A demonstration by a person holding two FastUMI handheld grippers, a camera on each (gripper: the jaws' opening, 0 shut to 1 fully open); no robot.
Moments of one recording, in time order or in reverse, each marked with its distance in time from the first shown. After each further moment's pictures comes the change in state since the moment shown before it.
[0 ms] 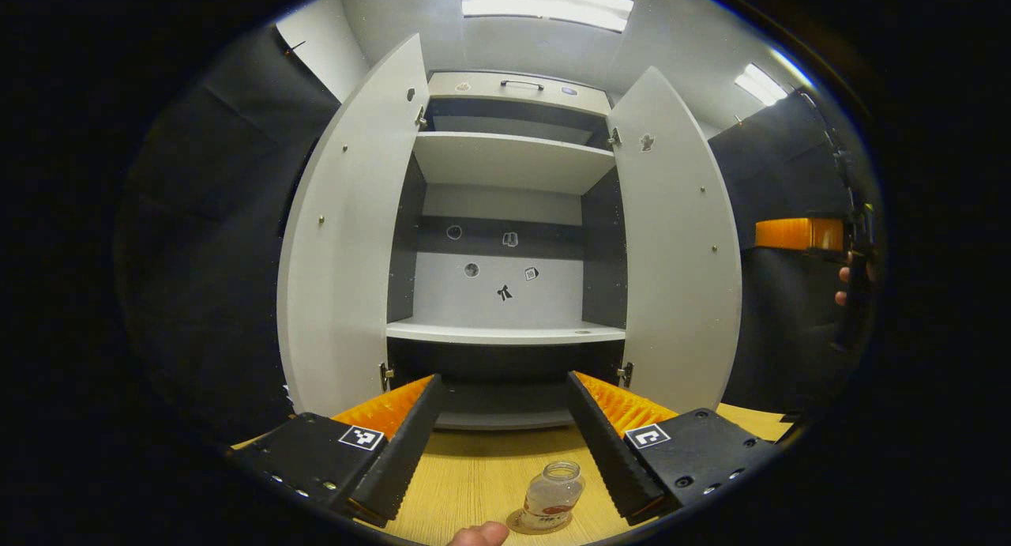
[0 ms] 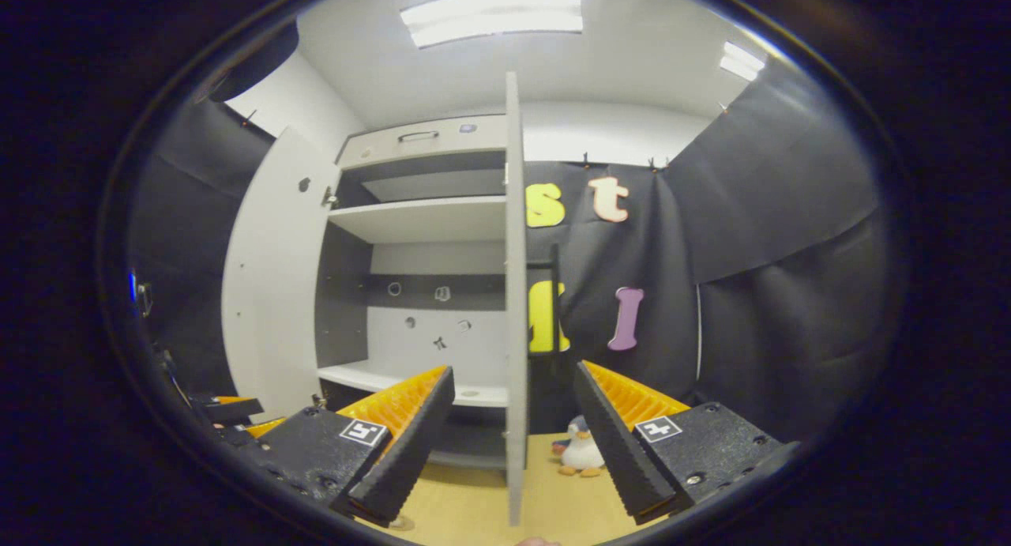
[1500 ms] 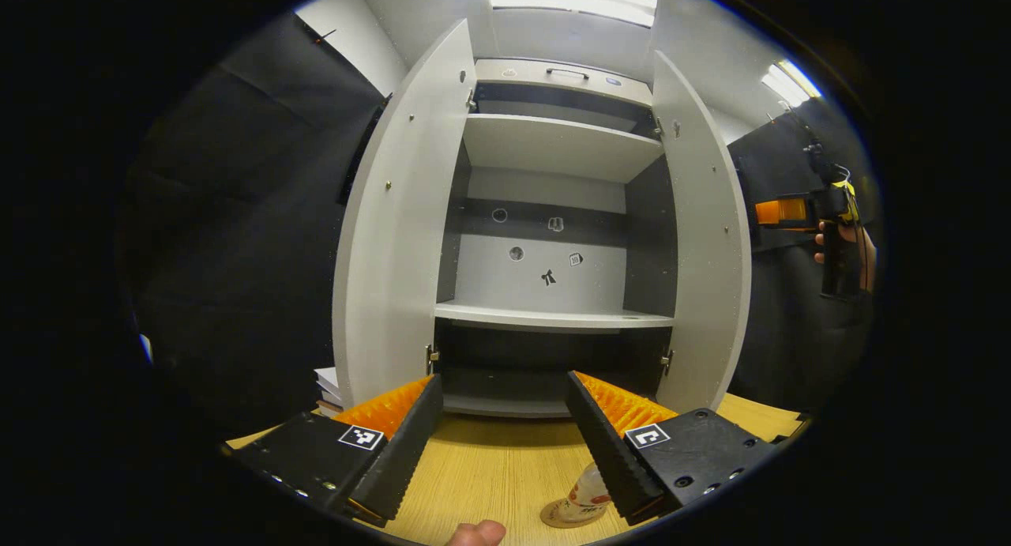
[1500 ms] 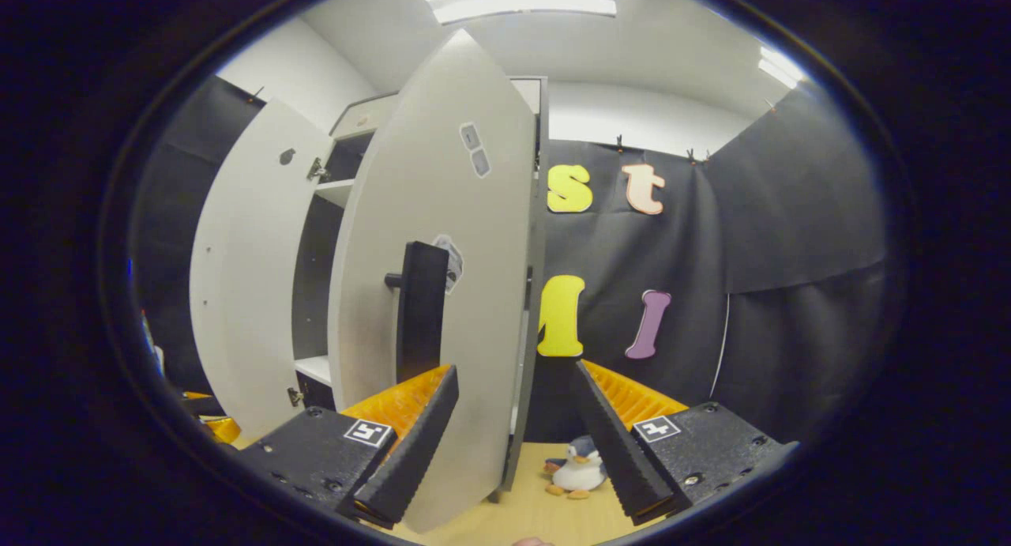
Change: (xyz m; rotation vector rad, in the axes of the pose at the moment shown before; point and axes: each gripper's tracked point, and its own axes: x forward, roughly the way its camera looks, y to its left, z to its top) left arm -0.011 0.062 -0.026 -0.027 0.039 0.136; right arm 0.105 0.052 -0.008 -0.071 0.082 0.169
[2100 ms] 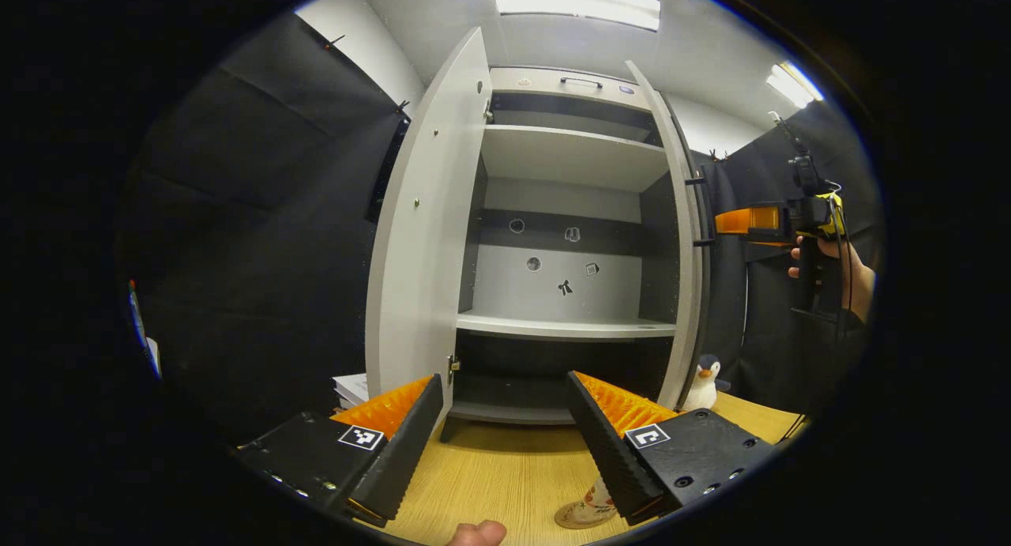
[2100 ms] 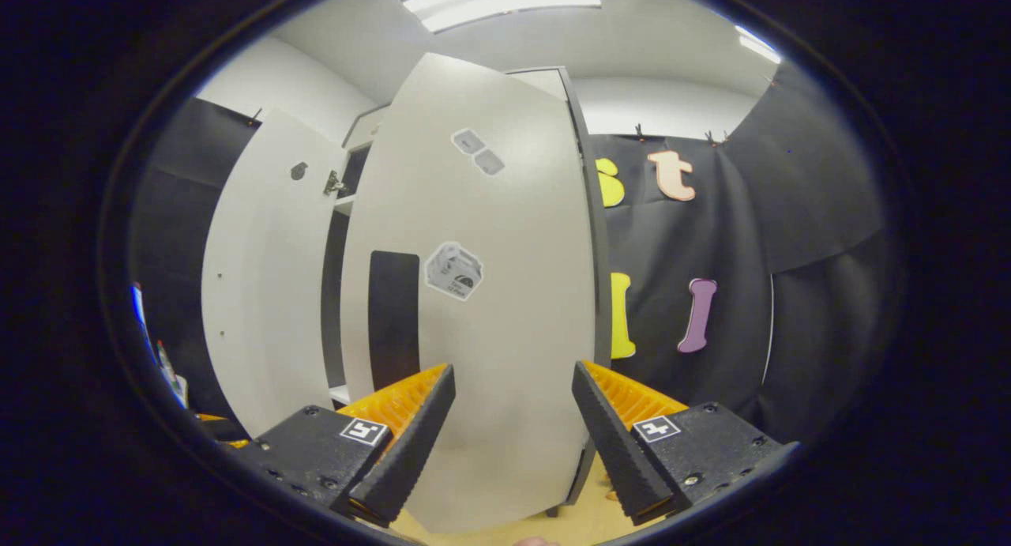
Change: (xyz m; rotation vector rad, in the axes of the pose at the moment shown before) left arm -0.008 0.018 0.013 0.004 -0.027 0.046; right arm 0.040 0.049 -0.005 0.112 -0.018 0.089
